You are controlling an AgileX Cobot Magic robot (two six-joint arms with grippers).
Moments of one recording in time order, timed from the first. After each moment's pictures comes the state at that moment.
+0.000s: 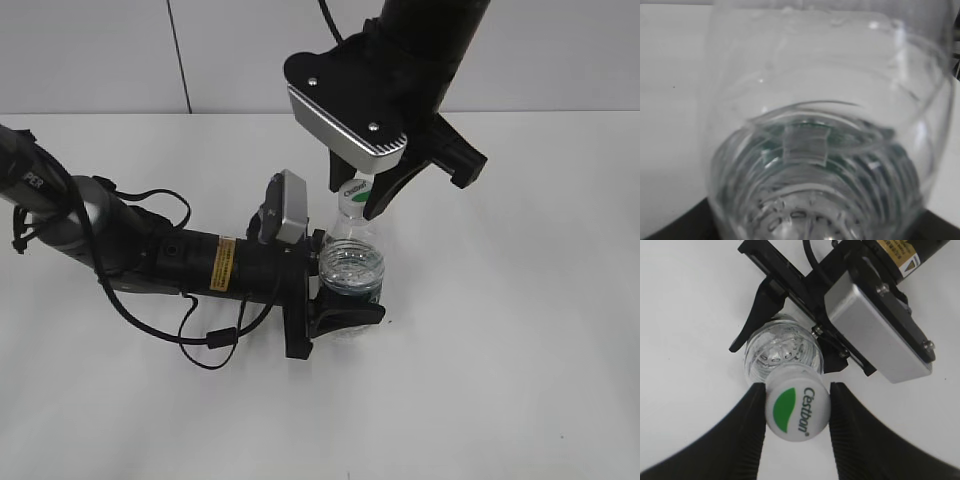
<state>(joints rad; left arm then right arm) -0.44 2.33 -1.12 1.31 -1.10 -0.48 0.62 1.93 -1.68 0.23 1.22 -1.93</state>
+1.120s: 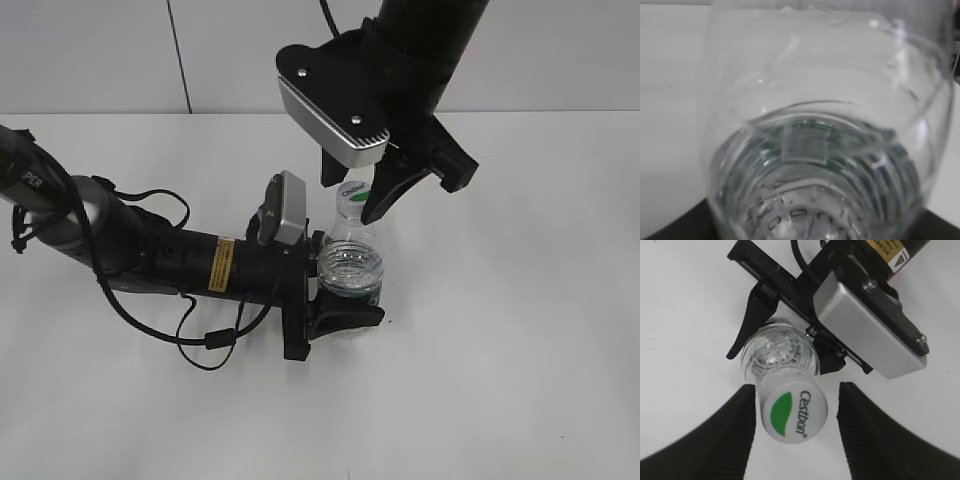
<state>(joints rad) -0.43 2.33 -1.12 1.32 -1.11 -0.48 0.62 1.93 -1.68 0.25 1.22 -1.85</state>
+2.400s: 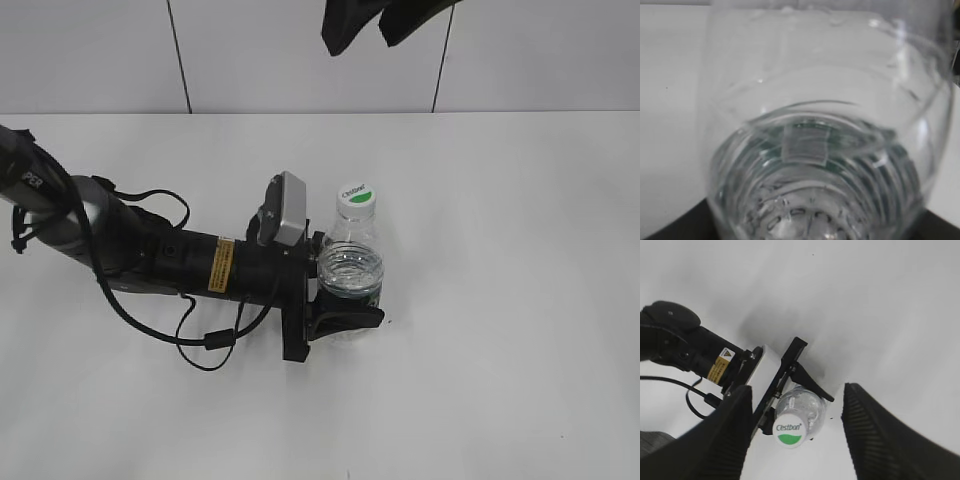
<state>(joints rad) -0.43 2.33 -1.12 1.33 -1.11 -0.48 0.62 1.82 -1.90 0.14 1.22 -0.04</state>
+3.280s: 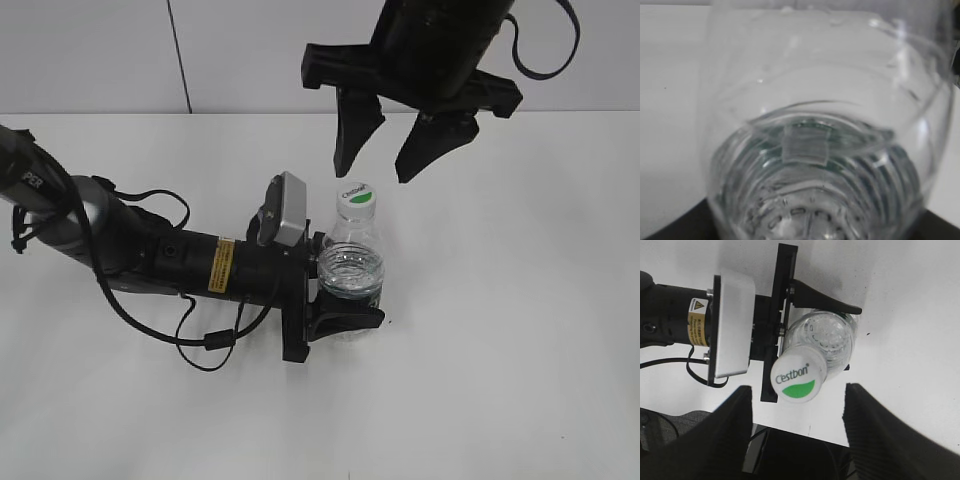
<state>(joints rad) -0.43 2.33 -1.12 1.33 -1.11 -0.48 0.62 1.82 -1.65 0.22 1.22 0.33</state>
